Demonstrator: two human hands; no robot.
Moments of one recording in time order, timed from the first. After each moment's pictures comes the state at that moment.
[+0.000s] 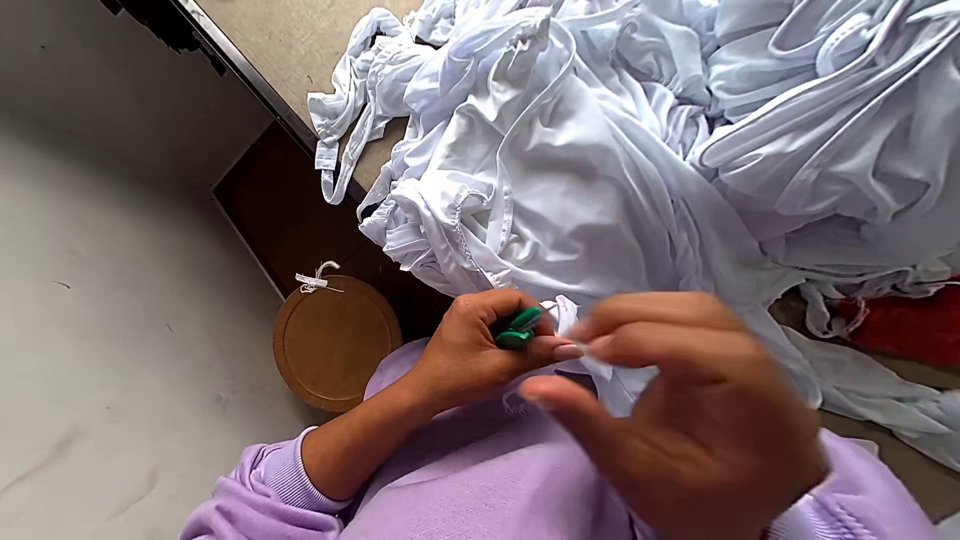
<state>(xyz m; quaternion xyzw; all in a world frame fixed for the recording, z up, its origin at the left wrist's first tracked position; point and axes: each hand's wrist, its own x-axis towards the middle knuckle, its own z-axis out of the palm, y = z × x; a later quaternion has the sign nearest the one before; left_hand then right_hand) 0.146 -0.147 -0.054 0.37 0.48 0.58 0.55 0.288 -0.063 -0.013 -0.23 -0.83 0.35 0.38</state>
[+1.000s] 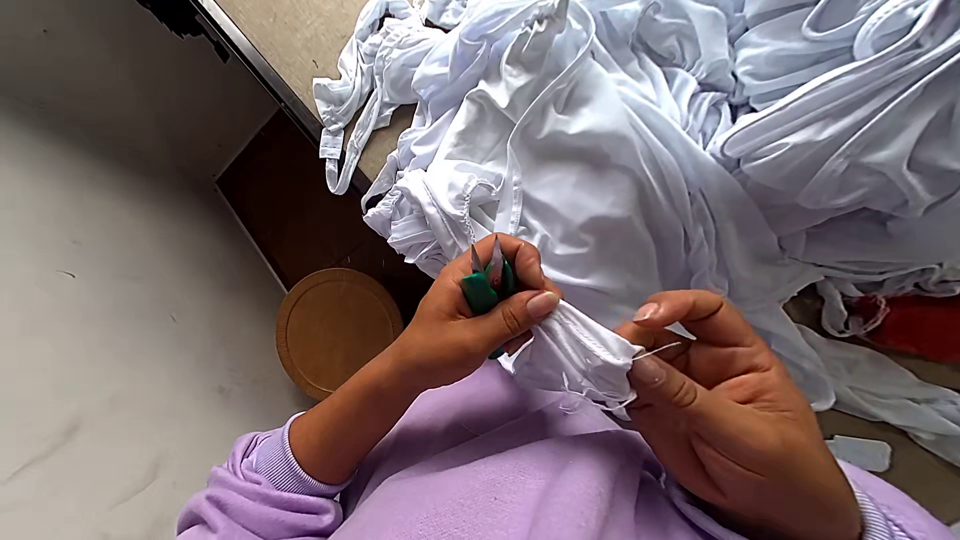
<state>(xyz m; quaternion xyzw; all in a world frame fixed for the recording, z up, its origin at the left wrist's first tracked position) 0.132 -0.135 -0.054 0.31 0.35 0.65 0.60 0.328 -0.055 -0.030 -0.24 -0.47 0.80 0.29</state>
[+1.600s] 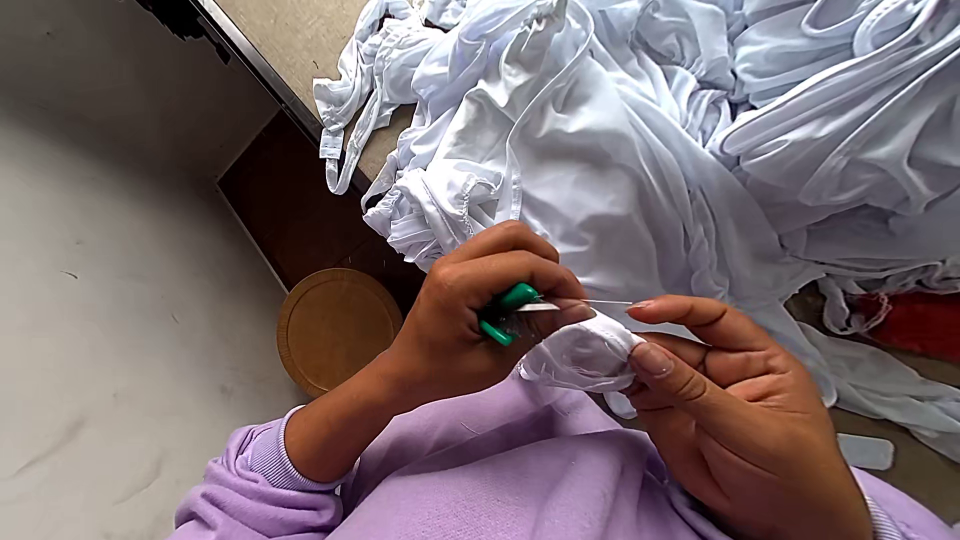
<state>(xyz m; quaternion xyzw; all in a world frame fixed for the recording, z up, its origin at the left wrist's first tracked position) 0.123 -0.119 -0.030 0.56 0.47 0.61 0.32 0.330 -0.061 -0.025 -0.32 -0.48 0.75 0.31</state>
